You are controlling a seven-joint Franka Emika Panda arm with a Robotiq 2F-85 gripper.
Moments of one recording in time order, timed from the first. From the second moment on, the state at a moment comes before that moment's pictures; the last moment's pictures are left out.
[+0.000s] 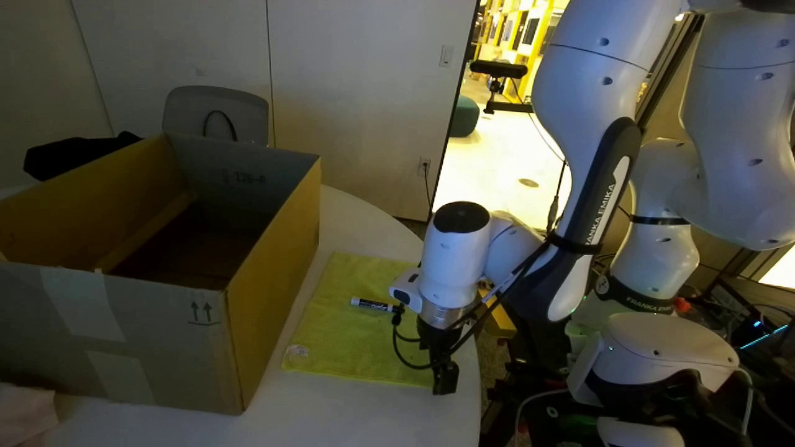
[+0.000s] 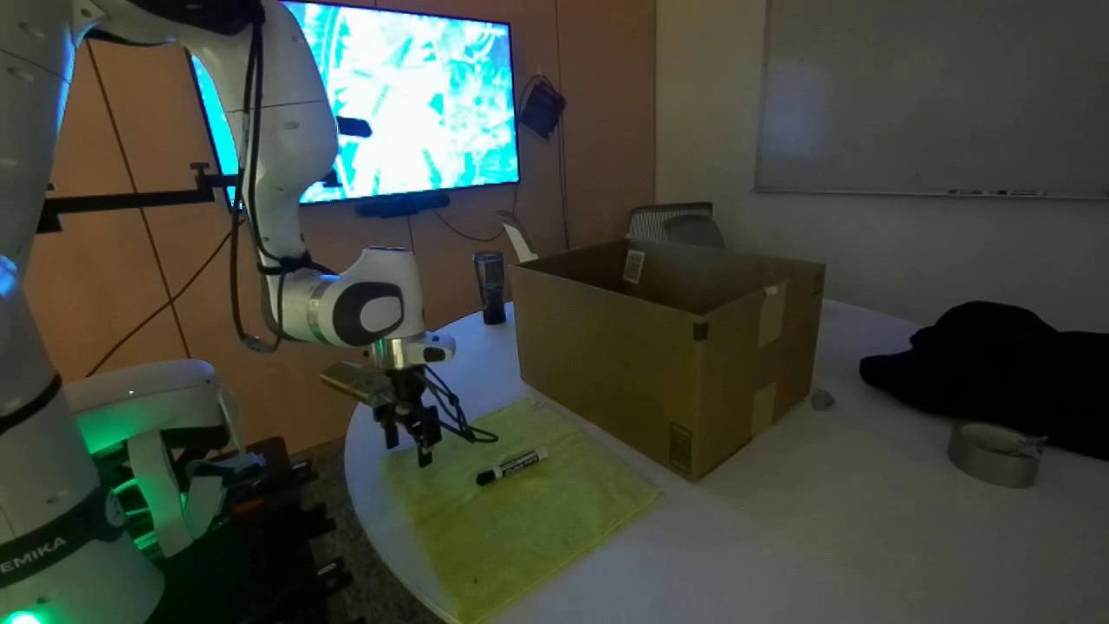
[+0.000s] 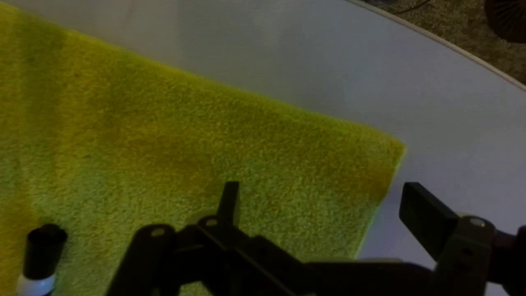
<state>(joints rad) 0.29 0.39 0.05 -2.61 -0.23 2.92 0.21</state>
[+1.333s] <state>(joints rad) 0.18 0.42 0.13 -2.60 -0.13 2.92 0.05</state>
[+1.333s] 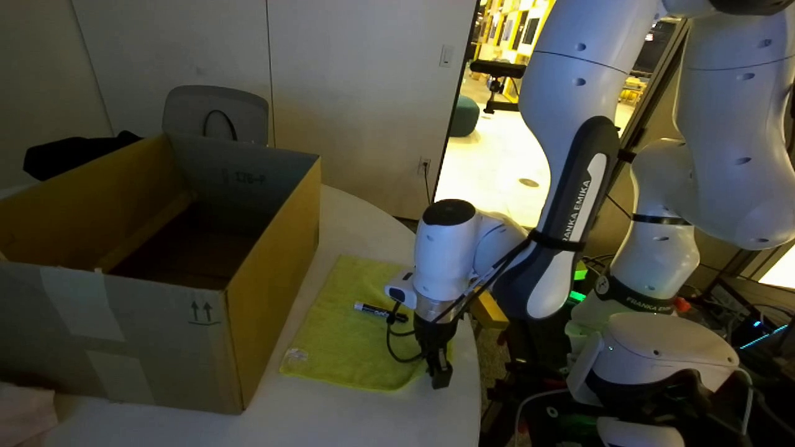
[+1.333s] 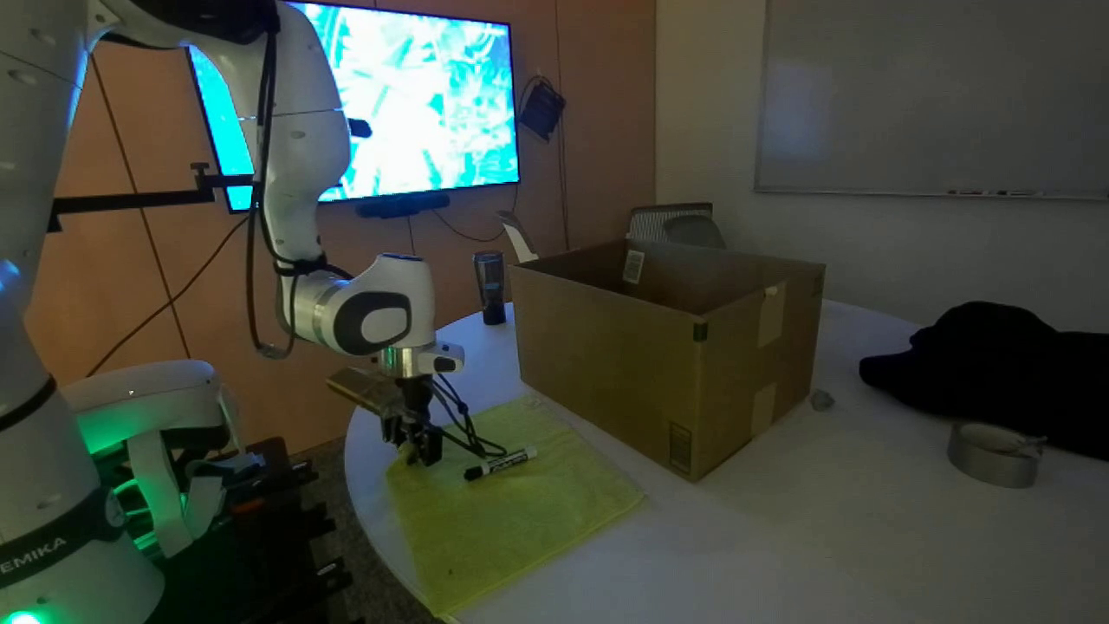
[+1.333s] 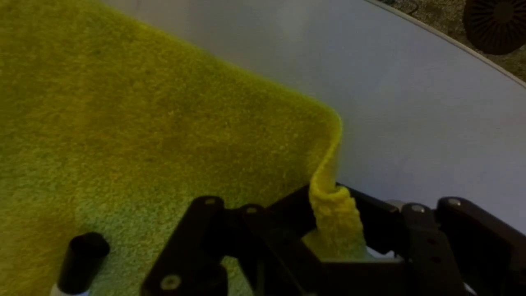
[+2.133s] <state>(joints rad) 0.18 0.32 -0.07 -2.65 -0.13 3.03 0.11</state>
